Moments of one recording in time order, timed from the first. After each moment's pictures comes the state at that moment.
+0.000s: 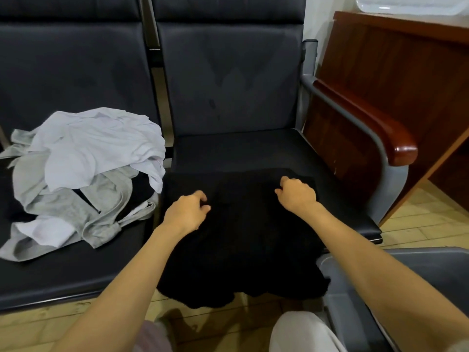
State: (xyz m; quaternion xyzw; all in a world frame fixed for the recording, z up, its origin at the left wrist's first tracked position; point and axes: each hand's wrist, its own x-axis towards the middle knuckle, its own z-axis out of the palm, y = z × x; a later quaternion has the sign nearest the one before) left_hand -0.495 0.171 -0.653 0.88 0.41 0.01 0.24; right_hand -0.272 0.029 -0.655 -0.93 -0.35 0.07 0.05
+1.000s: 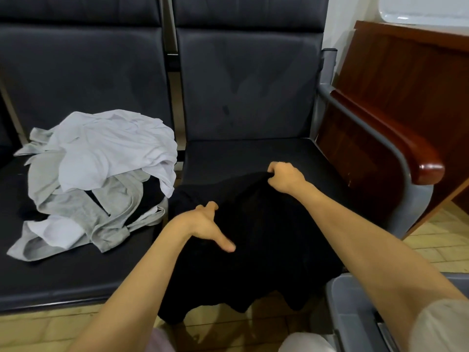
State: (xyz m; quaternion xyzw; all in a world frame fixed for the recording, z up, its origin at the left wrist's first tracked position) left_hand -0.486 0.169 -0.633 0.83 0.40 -0.22 0.31; right_hand -0.257 0.103 -0.627 -0.89 -0.43 0.13 0.12
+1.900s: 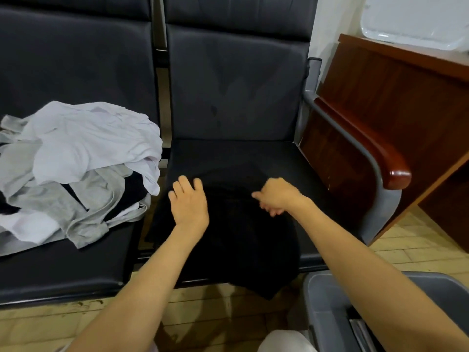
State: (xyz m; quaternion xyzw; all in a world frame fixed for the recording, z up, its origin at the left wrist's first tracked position) left_hand -0.453 0.147 -0.649 0.87 0.49 0.06 0.01; right_hand -0.282 0.057 -0.612 -0.88 -0.41 0.23 0.04
